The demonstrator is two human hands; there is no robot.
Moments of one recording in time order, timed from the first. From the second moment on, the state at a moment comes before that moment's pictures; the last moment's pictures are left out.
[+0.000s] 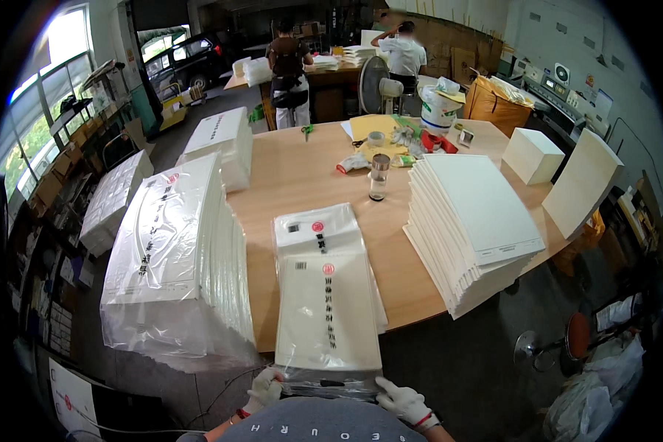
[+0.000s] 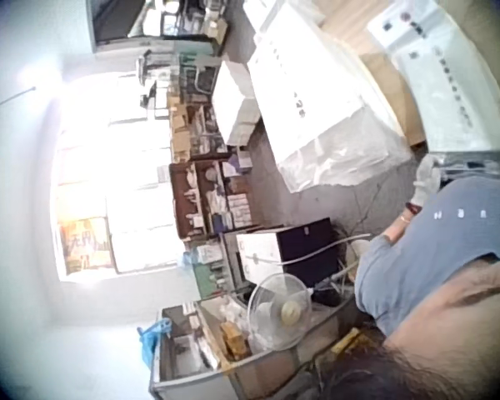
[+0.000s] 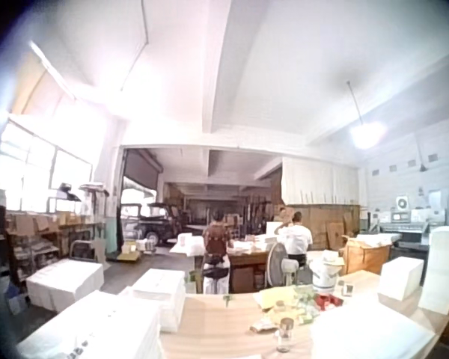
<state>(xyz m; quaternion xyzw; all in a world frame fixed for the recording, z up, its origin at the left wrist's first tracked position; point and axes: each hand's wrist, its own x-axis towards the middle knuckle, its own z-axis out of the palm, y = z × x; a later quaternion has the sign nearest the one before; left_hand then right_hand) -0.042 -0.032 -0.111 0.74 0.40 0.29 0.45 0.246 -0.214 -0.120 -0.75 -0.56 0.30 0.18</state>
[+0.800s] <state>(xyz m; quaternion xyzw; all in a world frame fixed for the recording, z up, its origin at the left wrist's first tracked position) -0.259 0.121 0.006 0.37 0.27 0.78 0.42 0.070 0.036 0.036 -0.27 -0.49 0.70 0.45</state>
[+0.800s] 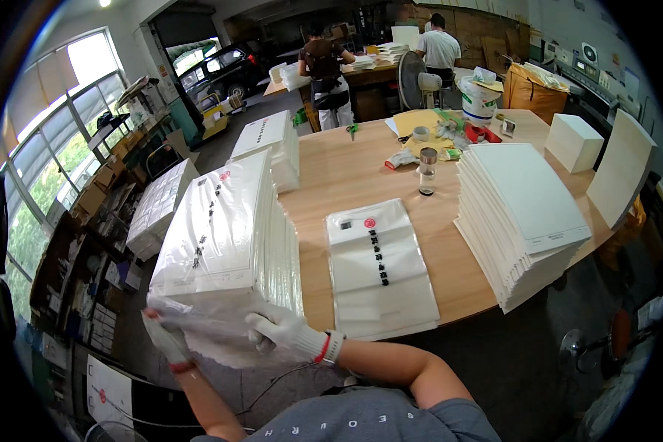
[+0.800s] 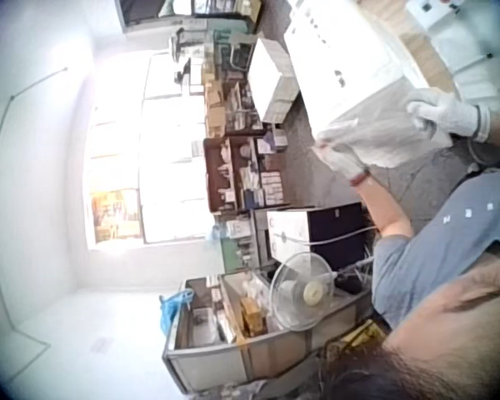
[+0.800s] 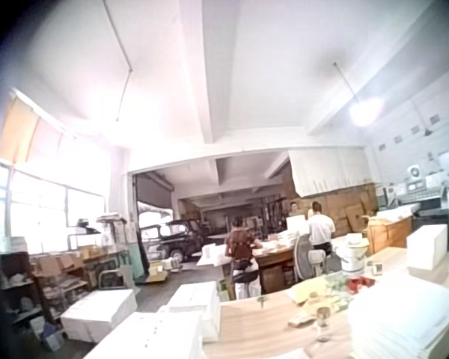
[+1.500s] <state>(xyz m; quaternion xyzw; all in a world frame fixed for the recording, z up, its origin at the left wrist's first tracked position) 0.136 0.111 -0.165 0.86 0.37 0.12 0.34 0.243 -0.077 -0.131 -0.55 -0.18 0.66 0.48</state>
